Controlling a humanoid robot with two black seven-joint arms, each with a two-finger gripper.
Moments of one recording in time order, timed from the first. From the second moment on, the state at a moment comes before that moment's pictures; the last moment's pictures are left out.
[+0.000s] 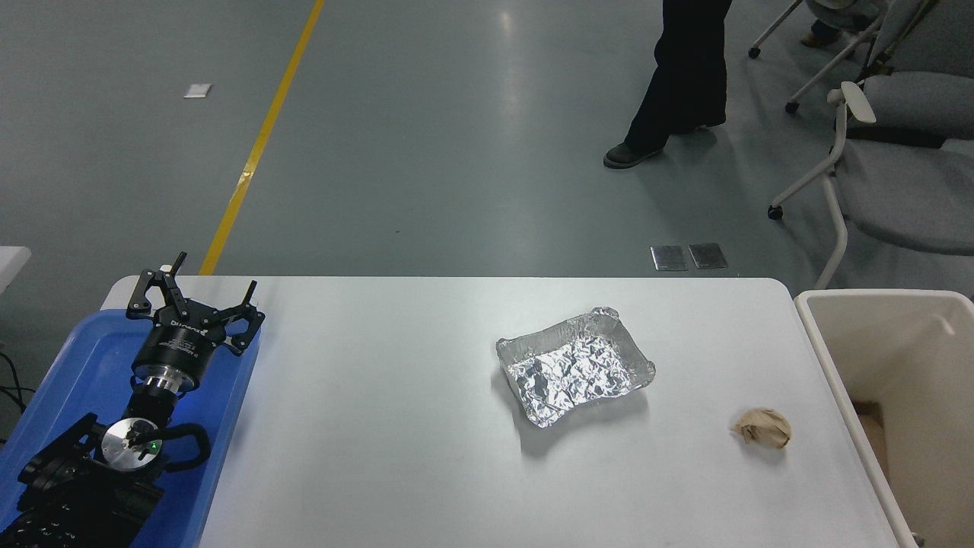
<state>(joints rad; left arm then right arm) -0.53 0.23 -1.14 -0.31 -0.10 -0.79 -0.16 0.67 -0.54 -0.68 0.11 -0.10 0.05 -0.14</state>
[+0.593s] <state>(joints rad) -0.54 0.23 -1.13 -0.31 -0.10 -0.79 -0.16 0.78 -0.59 -0.69 0.28 -0.11 0.03 -0.14</state>
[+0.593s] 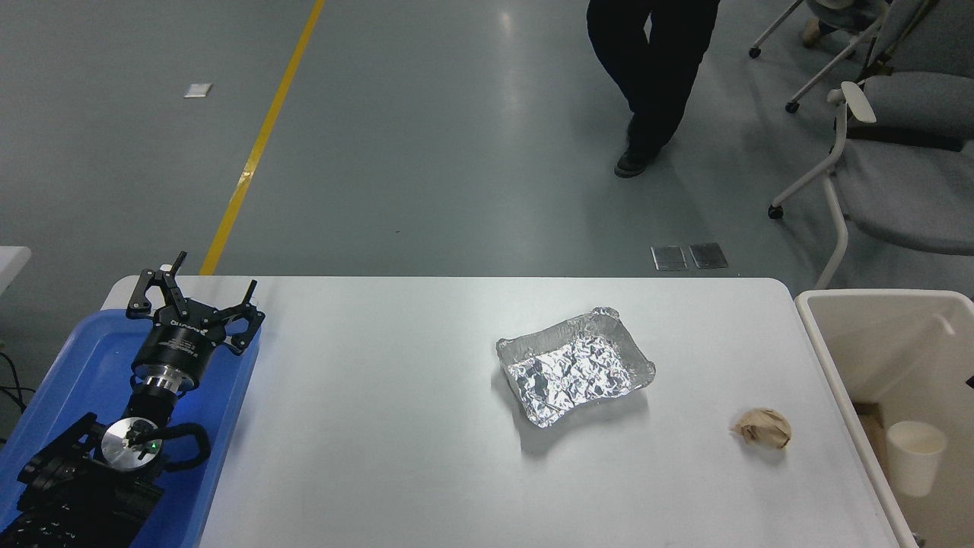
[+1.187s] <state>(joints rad) -0.54 0.23 -1.13 -0.31 -0.10 -0.79 -0.15 1.31 -0.74 -1.08 0.94 -0.11 0.06 -0.14</state>
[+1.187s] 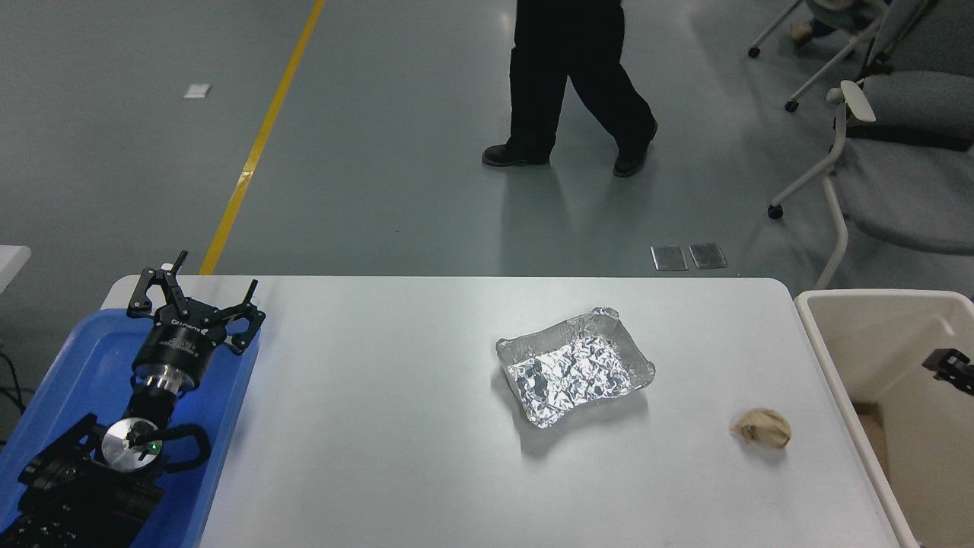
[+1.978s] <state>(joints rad) -0.53 0.23 -1.13 -0.31 -0.10 -0.79 -0.16 2.07 -0.39 -1.36 1.34 -0.08 0.73 -0.14</state>
